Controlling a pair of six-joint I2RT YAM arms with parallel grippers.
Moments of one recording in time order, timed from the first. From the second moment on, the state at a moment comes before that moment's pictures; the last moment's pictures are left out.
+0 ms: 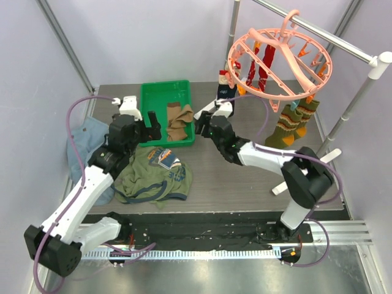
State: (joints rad) left arm -0.42 1.05 0.99 -0.33 -0.23 -0.30; right arm 0.72 1.65 0.99 0.37 0.41 0.53
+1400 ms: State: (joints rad) left arm -0.42 0.89 0.92 -0.29 -0.38 -0.32; right arm 0.73 2.38 1.87 0.14 0.40 0.48
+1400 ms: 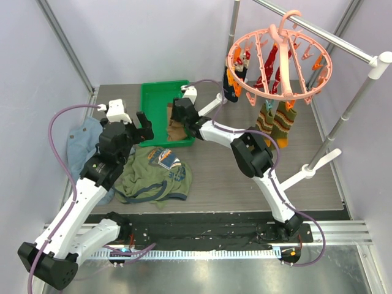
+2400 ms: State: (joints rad) left arm -0.42 0.87 0.92 -0.28 -0.40 -0.32; right arm 0.80 2.26 1.89 0.00 0.40 0.26
